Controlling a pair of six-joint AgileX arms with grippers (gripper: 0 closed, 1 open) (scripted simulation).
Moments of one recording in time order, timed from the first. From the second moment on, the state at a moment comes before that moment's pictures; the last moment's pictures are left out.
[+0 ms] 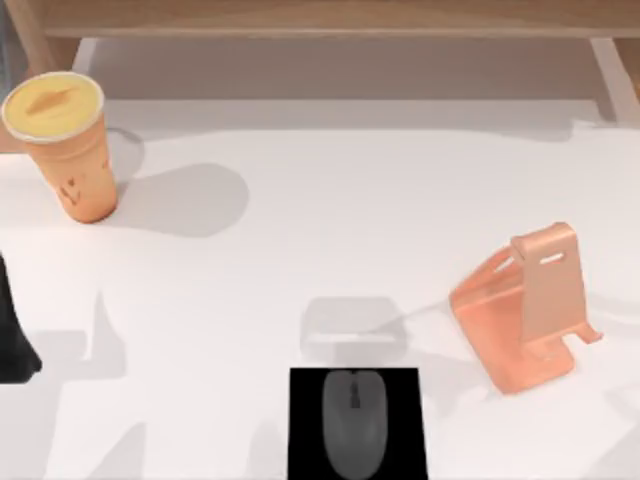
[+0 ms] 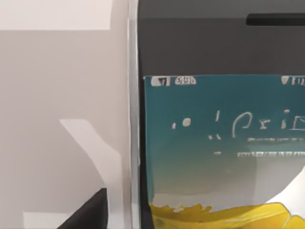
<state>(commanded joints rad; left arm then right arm) 0.00 0.00 0.00 0.00 0.00 0.00 -0.61 1.99 1.18 -0.74 -0.01 -0.08</state>
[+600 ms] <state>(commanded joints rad) 0.00 0.00 0.00 0.00 0.00 0.00 -0.61 1.99 1.18 -0.74 -0.01 -0.08</state>
